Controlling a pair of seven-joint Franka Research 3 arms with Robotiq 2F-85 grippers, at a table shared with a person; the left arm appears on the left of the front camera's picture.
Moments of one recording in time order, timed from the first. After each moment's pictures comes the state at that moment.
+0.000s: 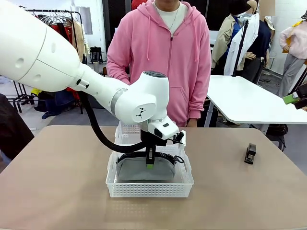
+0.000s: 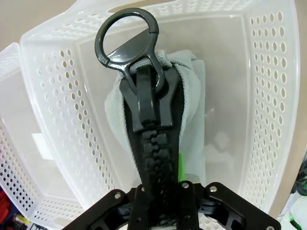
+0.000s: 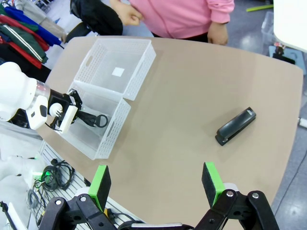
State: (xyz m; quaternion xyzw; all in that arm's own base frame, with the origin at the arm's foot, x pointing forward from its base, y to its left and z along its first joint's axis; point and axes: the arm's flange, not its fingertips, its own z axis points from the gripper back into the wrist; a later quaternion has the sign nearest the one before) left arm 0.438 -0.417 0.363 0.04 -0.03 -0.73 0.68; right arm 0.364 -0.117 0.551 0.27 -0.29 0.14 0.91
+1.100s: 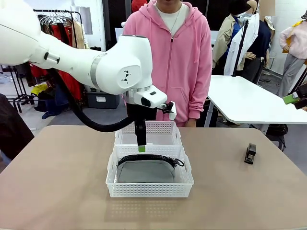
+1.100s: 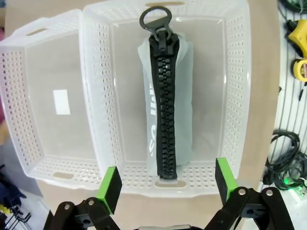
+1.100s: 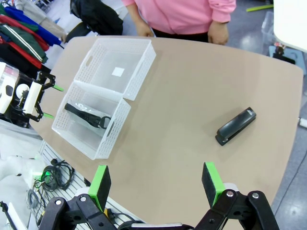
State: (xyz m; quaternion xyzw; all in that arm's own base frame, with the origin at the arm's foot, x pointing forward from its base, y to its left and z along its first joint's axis) left arm 0.433 -0.372 0.456 0.00 -0.05 -0.69 0.72; right arm 0.364 -0.117 0.551 0.27 -0.29 0.14 0.91
